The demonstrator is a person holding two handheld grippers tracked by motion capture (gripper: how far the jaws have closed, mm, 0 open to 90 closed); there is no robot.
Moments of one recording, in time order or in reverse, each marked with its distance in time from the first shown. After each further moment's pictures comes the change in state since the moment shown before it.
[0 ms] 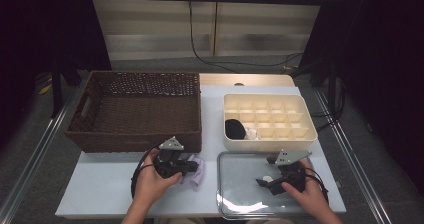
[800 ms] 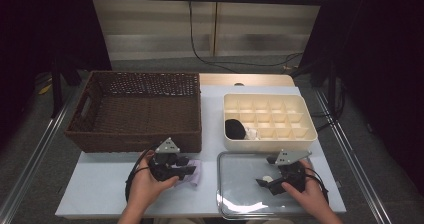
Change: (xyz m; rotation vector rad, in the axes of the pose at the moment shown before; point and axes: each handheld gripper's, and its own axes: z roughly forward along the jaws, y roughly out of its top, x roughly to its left) left arm -0.005 -0.003 -0.002 -0.025 0.046 0.083; right arm 0.000 0.000 0.000 -0.002 0.000 -0.005
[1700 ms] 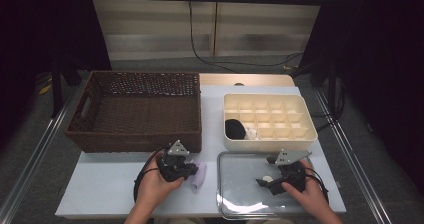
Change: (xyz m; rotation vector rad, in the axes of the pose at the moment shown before) left arm -0.014 0.011 0.013 0.061 0.024 0.038; right arm 0.000 0.000 0.000 0.002 0.001 0.003
